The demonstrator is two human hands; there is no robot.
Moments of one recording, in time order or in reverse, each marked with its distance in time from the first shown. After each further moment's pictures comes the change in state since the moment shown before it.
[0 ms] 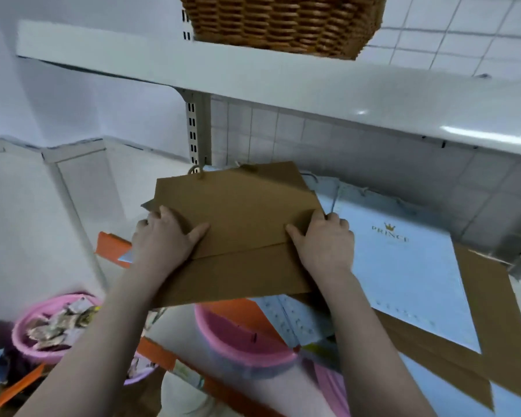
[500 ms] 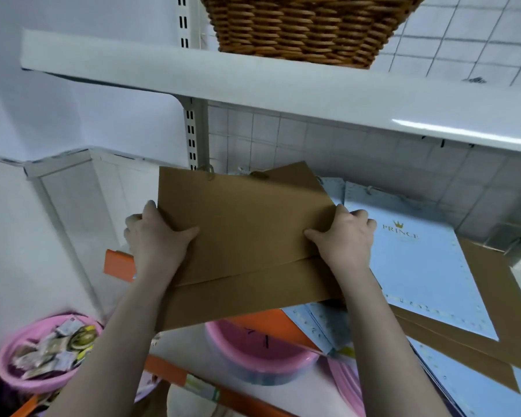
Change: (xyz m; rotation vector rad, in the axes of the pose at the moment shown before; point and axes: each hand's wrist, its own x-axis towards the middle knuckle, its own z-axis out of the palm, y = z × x) left_hand 0.026 -0.023 -0.009 -0.418 0.175 -0.066; right_hand 0.003 -0.015 -0.003 0.218 0.125 0.229
